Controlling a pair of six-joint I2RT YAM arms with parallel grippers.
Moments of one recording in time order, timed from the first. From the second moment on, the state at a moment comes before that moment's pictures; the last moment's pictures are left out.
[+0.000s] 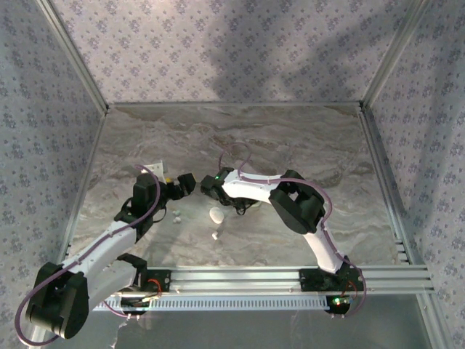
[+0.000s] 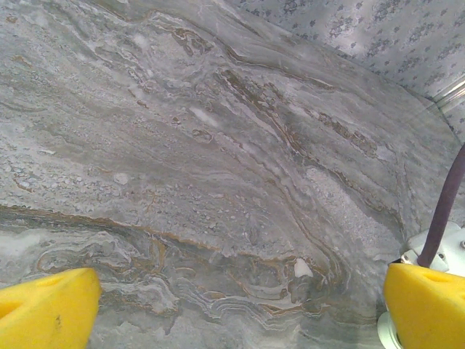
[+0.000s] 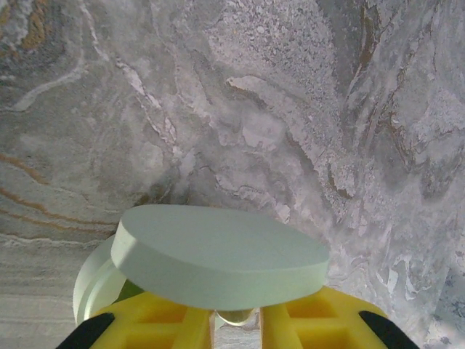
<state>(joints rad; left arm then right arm) -0.39 0.96 0.38 0.15 0.05 -0.58 0.97 2.16 1.57 -1.23 0.64 0.63</state>
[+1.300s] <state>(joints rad) -0.45 0.96 0.38 0.15 0.05 -0.55 0.96 1.83 1.43 -1.12 0.50 0.59</state>
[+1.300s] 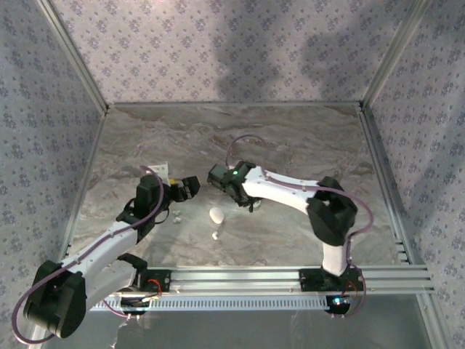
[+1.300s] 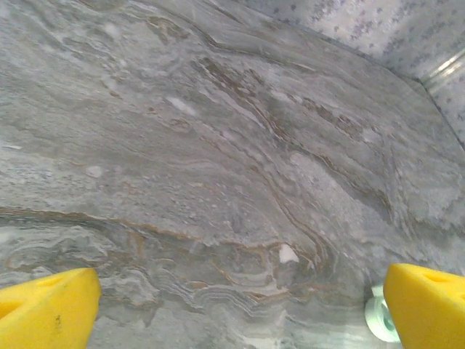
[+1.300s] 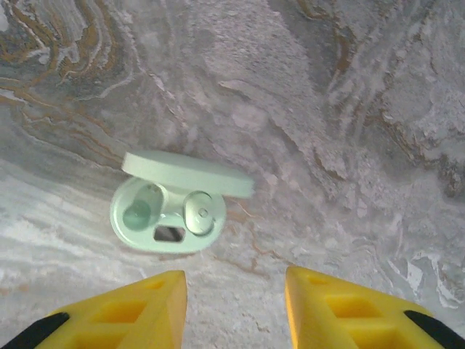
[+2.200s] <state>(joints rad) -0.83 1.24 0.55 0.18 0.05 -0.31 0.29 0.96 0.67 -0.65 -0.29 0.53</state>
